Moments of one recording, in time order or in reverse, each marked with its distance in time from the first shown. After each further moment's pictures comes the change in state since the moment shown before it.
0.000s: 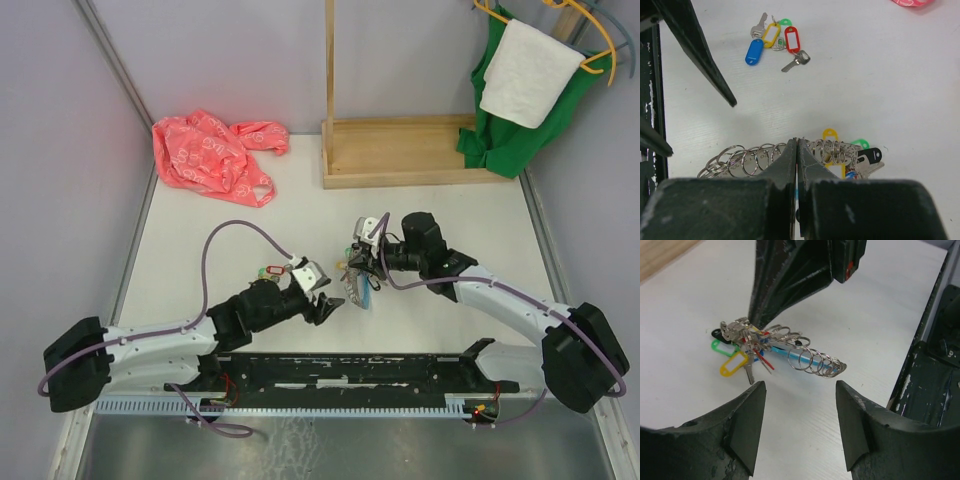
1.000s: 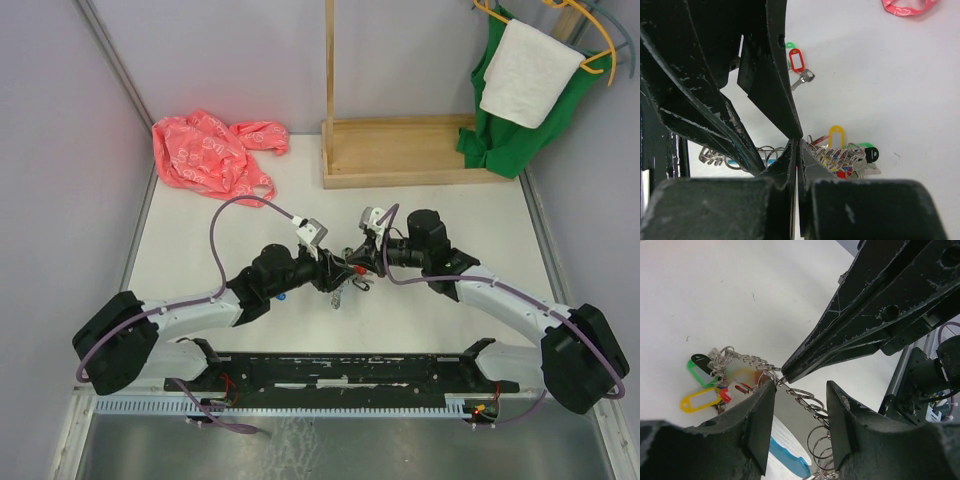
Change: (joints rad) left arm 0.220 0.231 0.144 0.133 0.214 -0.307; right arm -0.032 -0.009 -0.004 0.074 -0.064 0.149
